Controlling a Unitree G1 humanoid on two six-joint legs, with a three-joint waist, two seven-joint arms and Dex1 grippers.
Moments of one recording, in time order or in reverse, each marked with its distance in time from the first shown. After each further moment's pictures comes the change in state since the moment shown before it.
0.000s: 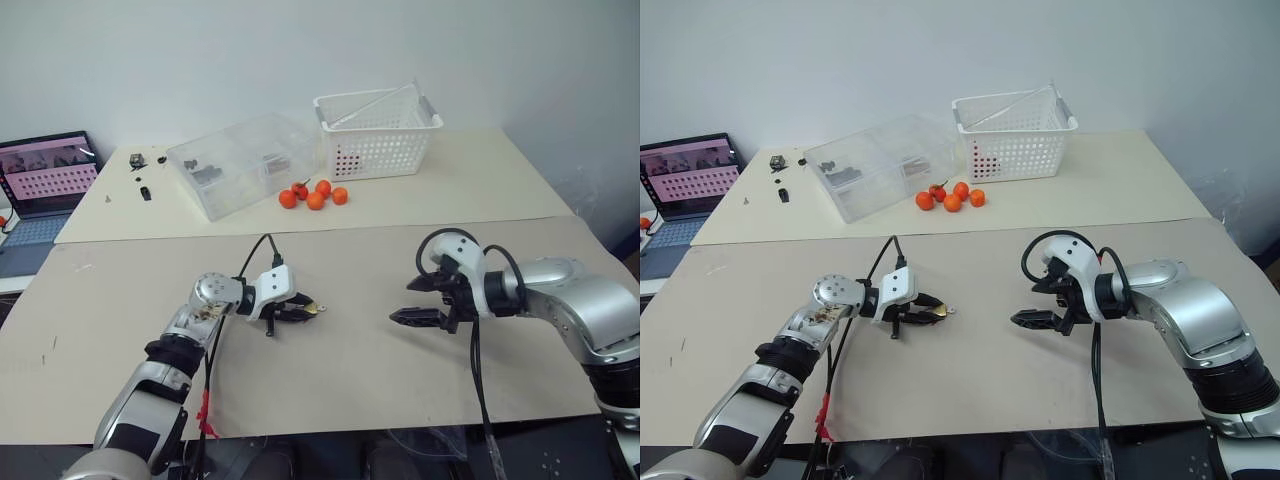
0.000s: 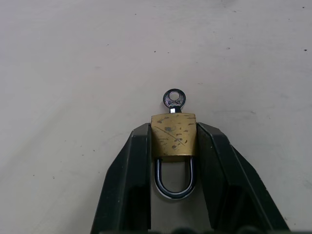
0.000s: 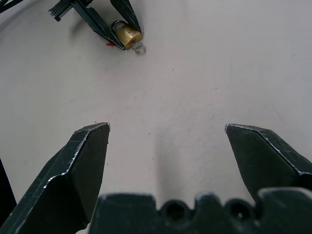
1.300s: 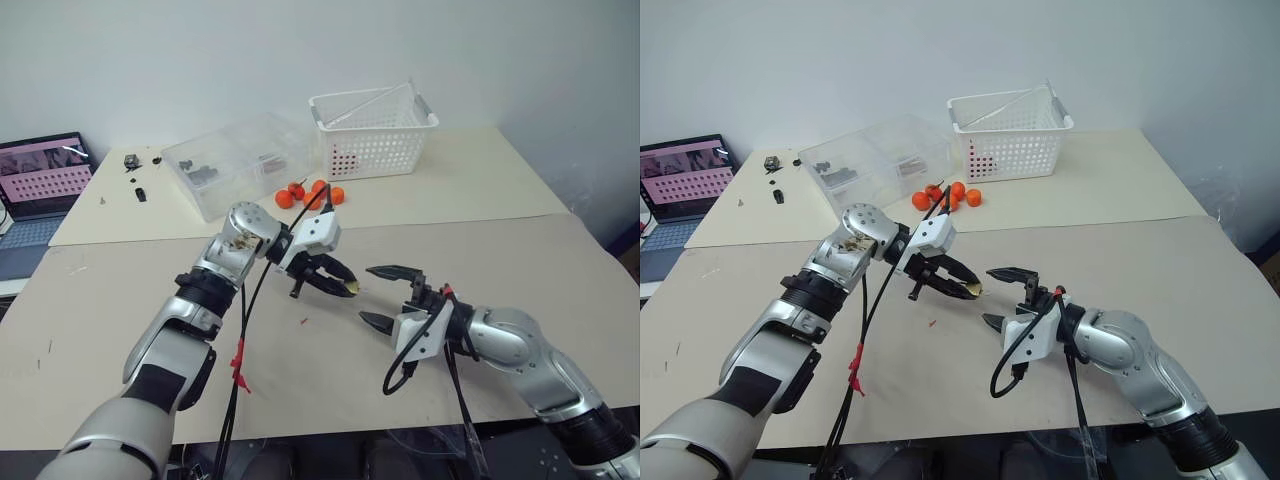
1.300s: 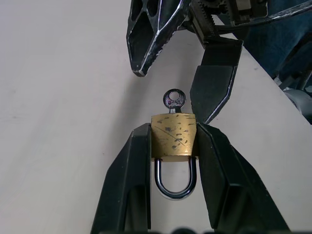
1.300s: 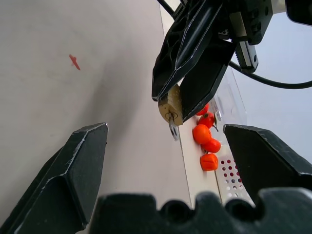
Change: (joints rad) left arm -0.360 -0.075 -0.073 -0.020 -0.088 0.261 -0.389; right arm 0.320 0.129 0.090 0.050 -0.817 -1.427 -0.370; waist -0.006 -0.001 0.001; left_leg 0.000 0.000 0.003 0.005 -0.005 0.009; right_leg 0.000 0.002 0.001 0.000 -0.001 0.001
